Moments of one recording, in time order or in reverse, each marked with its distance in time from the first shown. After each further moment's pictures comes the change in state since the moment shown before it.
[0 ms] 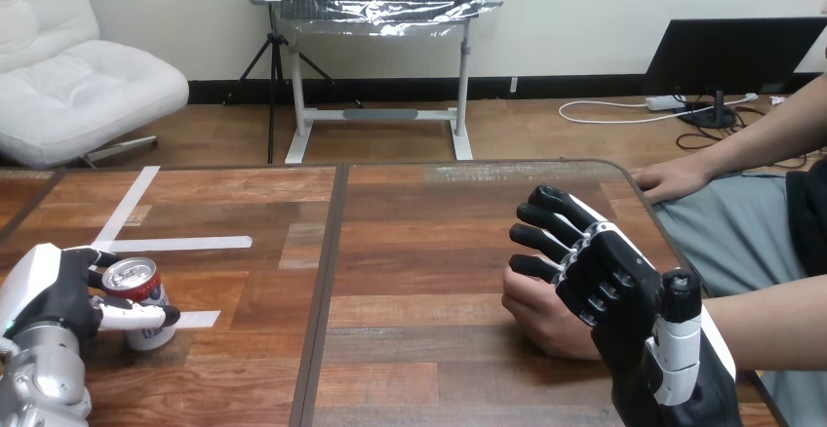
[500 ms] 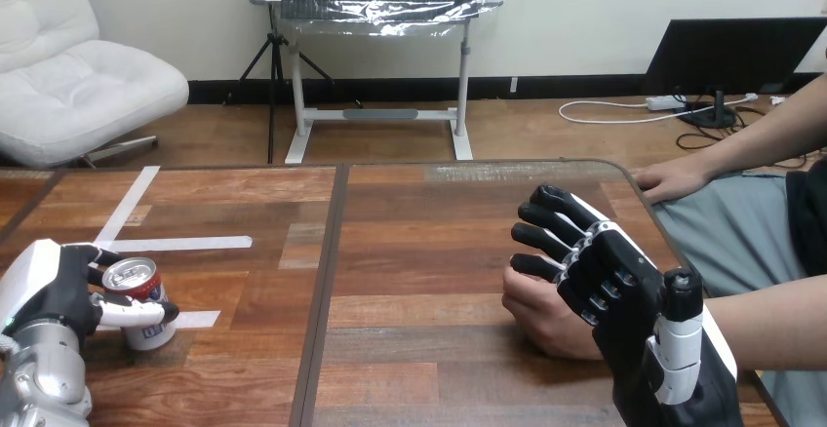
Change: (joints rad) left arm 0.000 0.000 -0.001 -0.005 0.009 -0.014 0.021; right arm 0.000 0.000 0.000 -0.004 0.000 0.000 -0.006
